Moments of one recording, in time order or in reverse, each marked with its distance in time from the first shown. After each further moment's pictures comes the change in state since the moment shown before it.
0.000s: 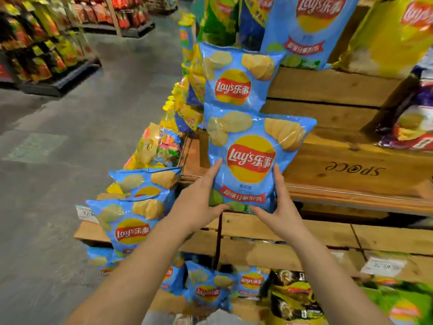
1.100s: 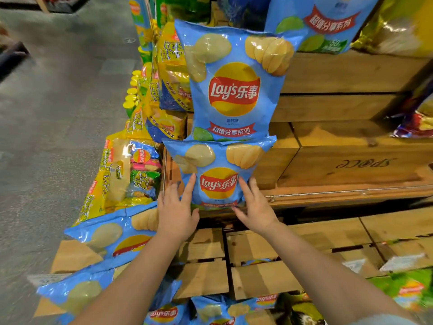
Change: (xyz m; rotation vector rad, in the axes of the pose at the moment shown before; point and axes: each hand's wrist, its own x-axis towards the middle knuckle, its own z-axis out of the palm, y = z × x) left_hand 0.119 -0.167 0.054 0.283 0.063 -0.019; right_hand 0.135 0.104 0.088 -0.609 -0.022 0.029
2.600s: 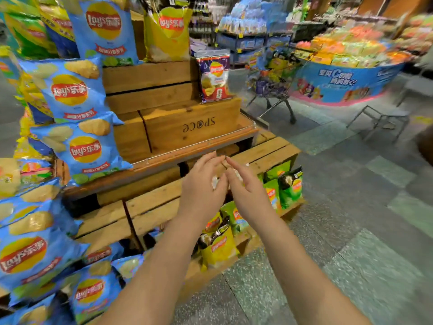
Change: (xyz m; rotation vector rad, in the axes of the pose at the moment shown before) left_hand -0.306 0.384 -0.094 -0.619 0.007 0.489; right_hand -0.447 -0.070 -0.232 0.608 0.591 0.369
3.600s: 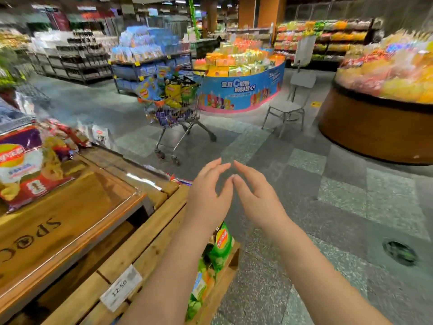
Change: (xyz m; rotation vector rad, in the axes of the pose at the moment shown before) left_hand 0.275 0.183 0.393 -0.206 -0.311 0.294; right_hand 0.214 0.160 -0.398 -0.176 0.394 0.105
